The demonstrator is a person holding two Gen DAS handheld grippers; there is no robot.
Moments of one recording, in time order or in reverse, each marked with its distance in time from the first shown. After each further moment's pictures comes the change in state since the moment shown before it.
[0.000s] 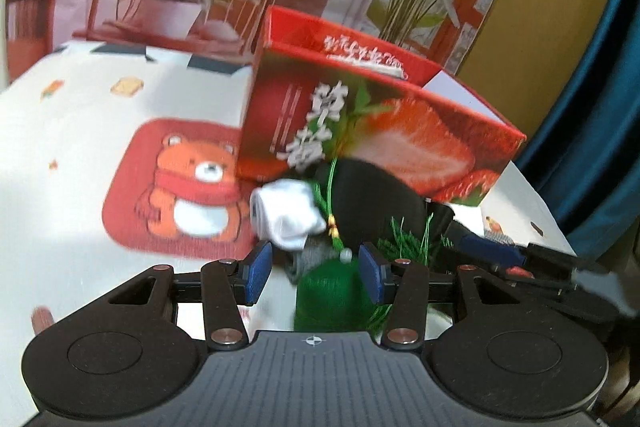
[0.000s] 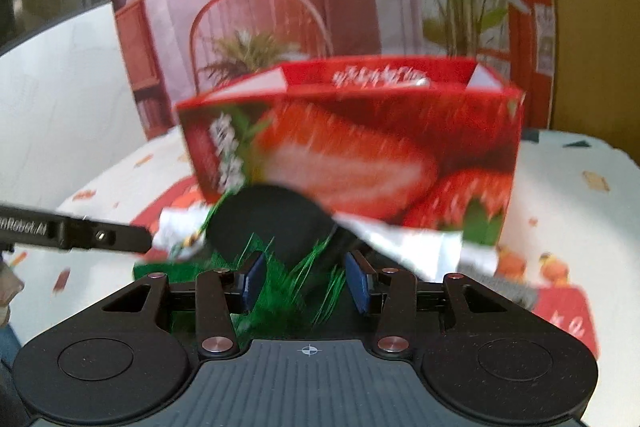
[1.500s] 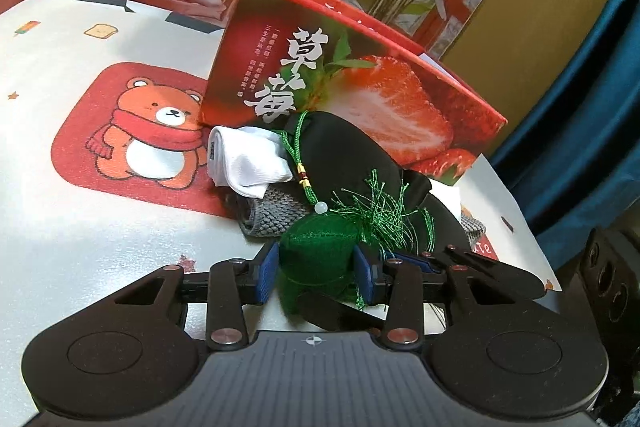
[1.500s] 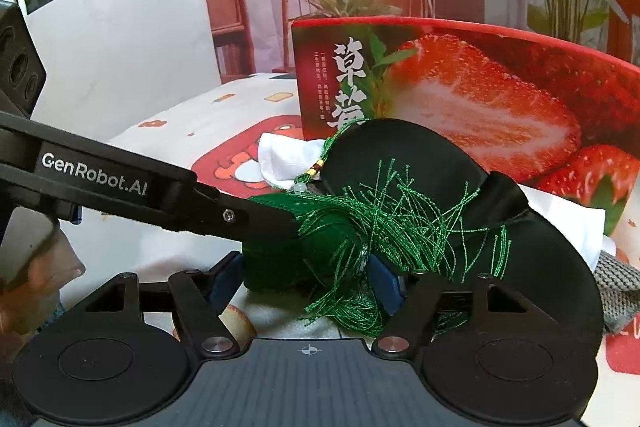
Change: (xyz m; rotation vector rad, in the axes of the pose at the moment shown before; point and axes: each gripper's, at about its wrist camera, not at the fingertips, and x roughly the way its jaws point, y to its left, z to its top) left arm 0.024 -0.001 -0.030 -0.085 0.030 -0.123; right arm 0.031 0.050 -0.027 -0.172 0.087 0.180
